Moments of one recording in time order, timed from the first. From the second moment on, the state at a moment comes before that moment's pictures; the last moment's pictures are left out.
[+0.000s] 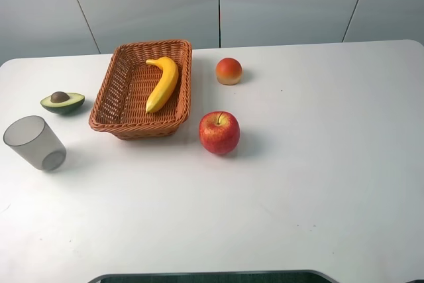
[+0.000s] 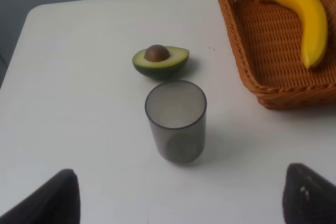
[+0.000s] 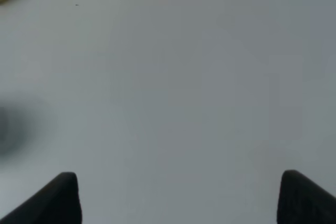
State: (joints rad) left arm -0.05 0.00 -0.51 0.08 1.09 -0.02; right arm -0.01 0.65 -0.63 0.05 0.97 0.14
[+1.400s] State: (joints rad) left arm -0.05 0.00 -0.51 0.08 1.09 -0.02; right arm -0.01 0.00 -0.51 0.02 1.10 -0.01
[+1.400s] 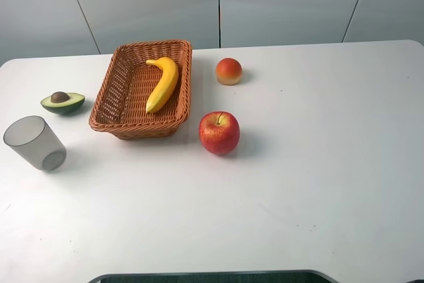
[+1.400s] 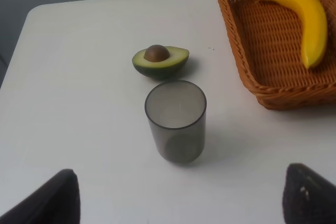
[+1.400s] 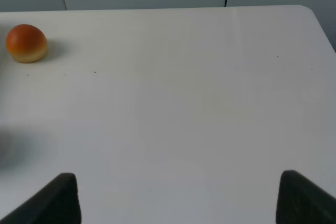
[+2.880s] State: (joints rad) left arm -0.05 0.00 -0.51 0.08 1.09 -0.02; right arm 0.05 0.00 -0.51 0.04 1.10 0.00
